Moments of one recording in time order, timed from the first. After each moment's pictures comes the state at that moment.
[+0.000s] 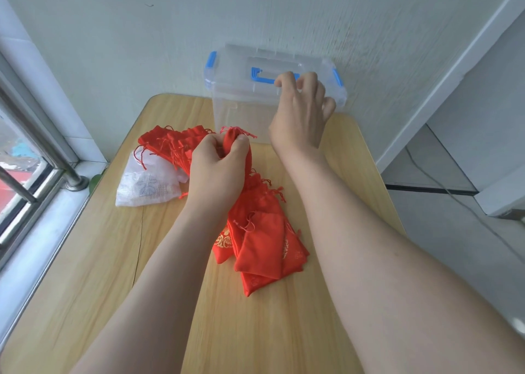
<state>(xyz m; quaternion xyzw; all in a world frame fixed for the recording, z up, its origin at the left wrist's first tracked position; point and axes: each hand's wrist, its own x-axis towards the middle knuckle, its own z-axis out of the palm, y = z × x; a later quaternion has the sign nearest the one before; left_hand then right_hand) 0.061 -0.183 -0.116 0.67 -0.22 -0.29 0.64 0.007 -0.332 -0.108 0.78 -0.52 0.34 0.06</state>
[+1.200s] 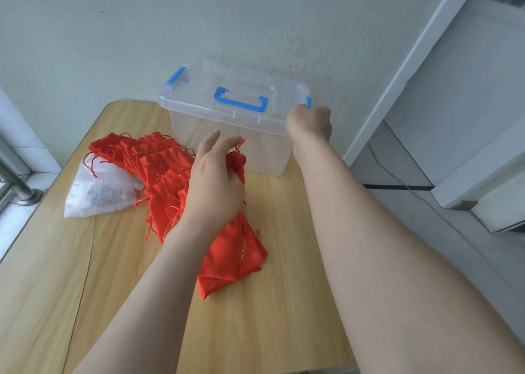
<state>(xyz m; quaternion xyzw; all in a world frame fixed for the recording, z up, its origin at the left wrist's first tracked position) 0.021 -0.206 -0.134 0.70 -0.51 -0.09 0.49 -0.072 -0.355 -0.064 0.50 -0.66 0.40 -0.40</state>
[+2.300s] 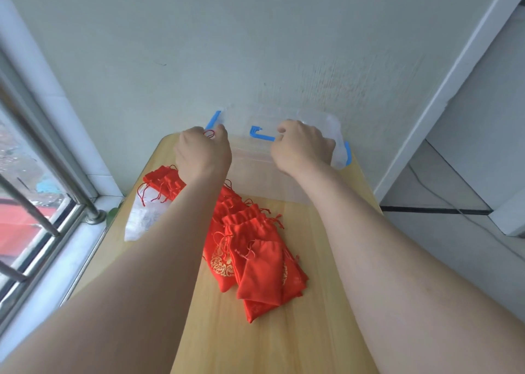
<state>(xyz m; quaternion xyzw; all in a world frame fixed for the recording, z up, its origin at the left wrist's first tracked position) 0.115 -0.246 -0.080 0.84 -0.21 -0.03 0.50 -0.024 -0.319 -0.056 0.82 -0.54 0.18 -0.11</state>
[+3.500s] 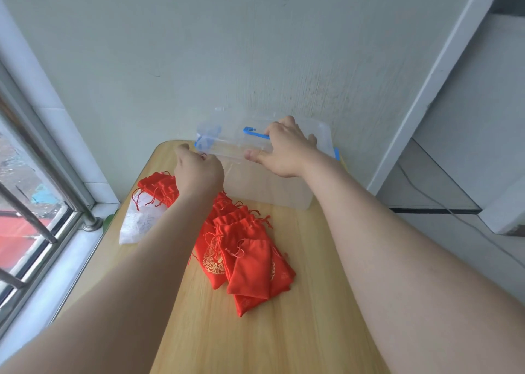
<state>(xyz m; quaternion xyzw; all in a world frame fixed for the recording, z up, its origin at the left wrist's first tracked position) 0.097 -0.222 -0.089 0.78 -0.20 -0.18 0.56 -0.044 -0.324 -0.035 0.89 -0.44 0.09 -0.12</state>
